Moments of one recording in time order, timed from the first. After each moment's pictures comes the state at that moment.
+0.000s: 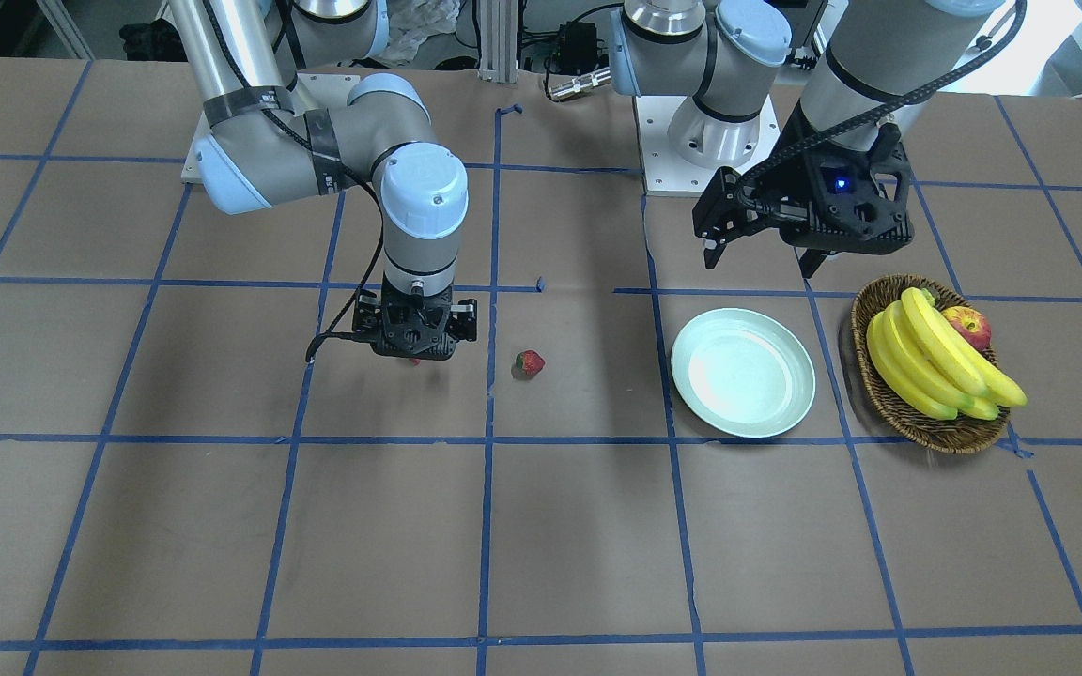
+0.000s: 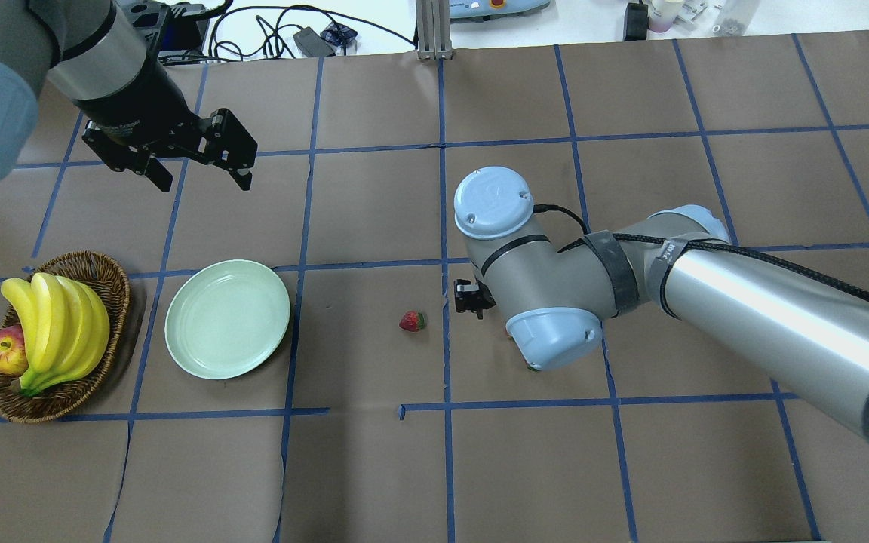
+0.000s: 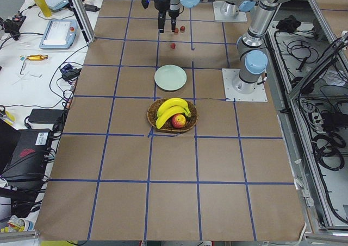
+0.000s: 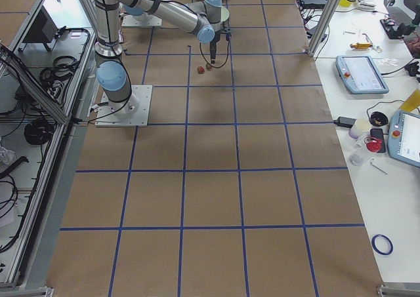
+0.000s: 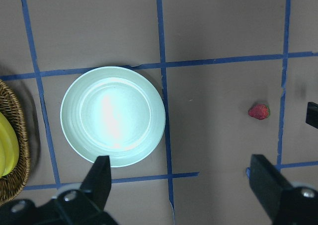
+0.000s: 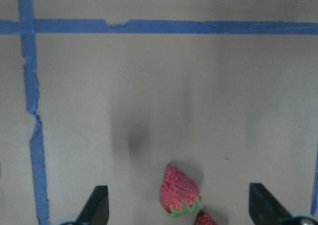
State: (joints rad) left arm -1.54 -1.58 -1.59 -1.52 1.53 0.09; right arm 1.92 -1.28 1.99 -2.24 -1.70 0.35
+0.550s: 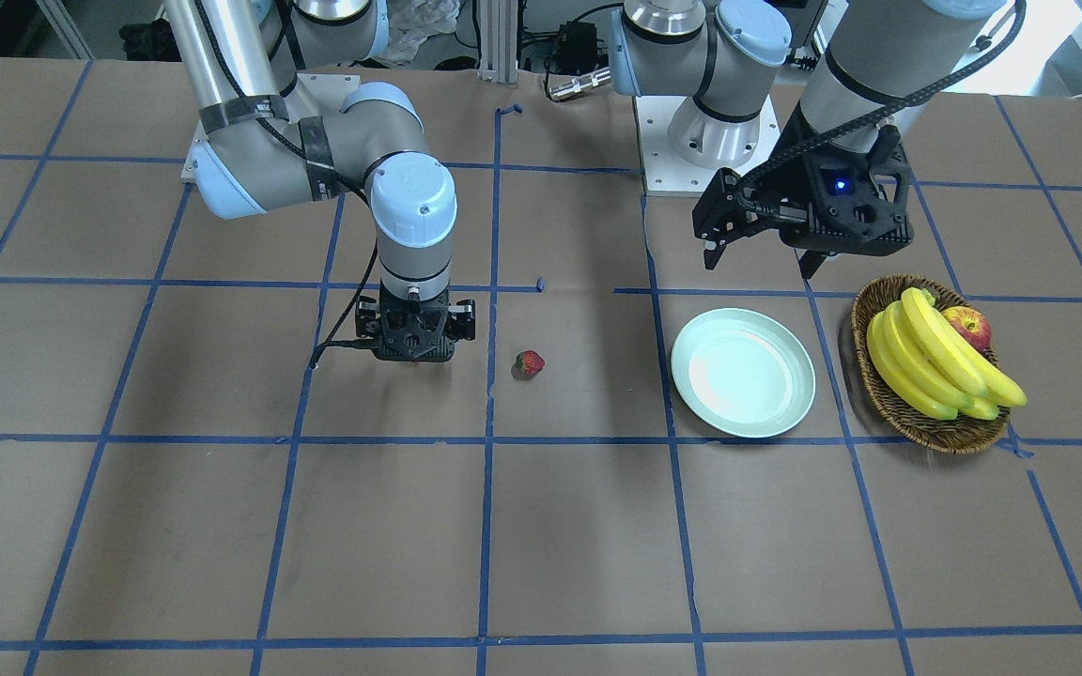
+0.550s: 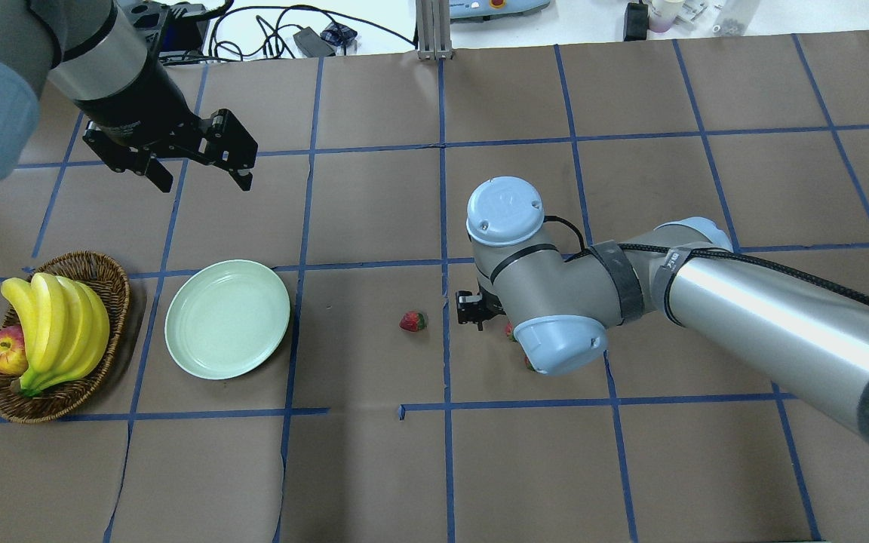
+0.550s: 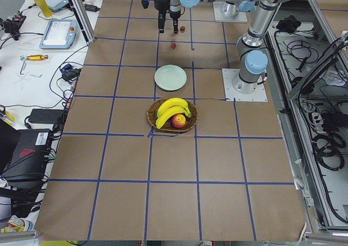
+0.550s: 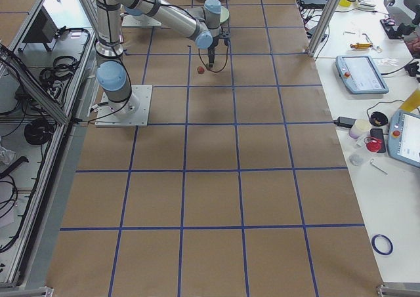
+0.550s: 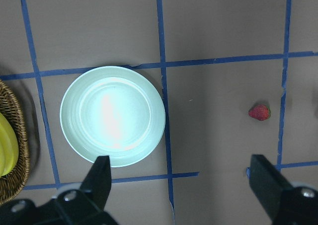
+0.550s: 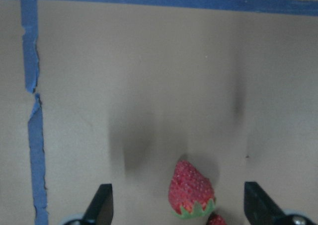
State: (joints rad) left arm -1.54 -1.58 -1.59 -1.52 1.53 0.09; right arm 1.91 -1.25 2.02 -2.27 -1.64 0.30
